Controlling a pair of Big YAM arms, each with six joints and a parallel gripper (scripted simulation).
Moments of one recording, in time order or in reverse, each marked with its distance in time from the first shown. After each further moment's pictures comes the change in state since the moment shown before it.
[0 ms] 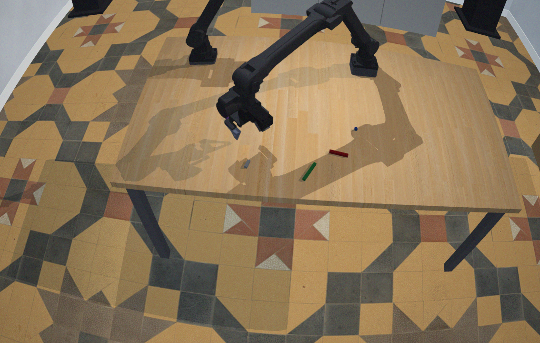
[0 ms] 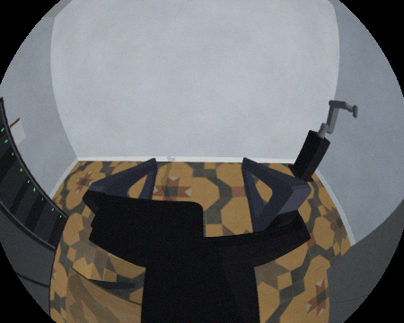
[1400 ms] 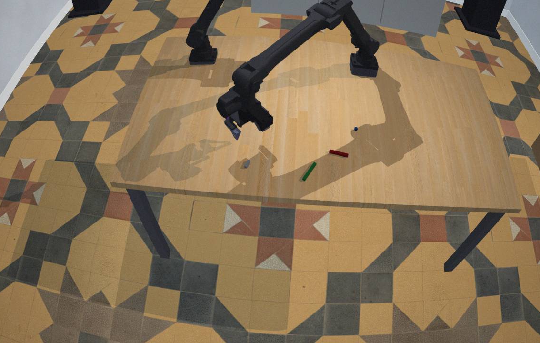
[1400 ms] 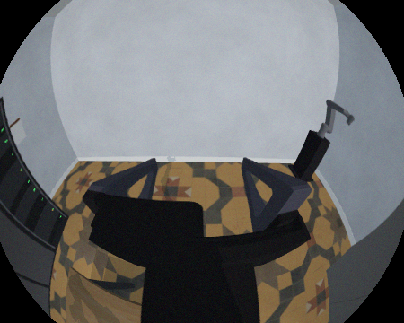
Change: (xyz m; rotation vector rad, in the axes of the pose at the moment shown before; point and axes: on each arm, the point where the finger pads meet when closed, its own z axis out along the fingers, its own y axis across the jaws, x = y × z) left arm 0.000 0.000 0.000 0.000 0.000 -0.005; right arm 0.000 0.000 0.000 0.000 0.000 0.000
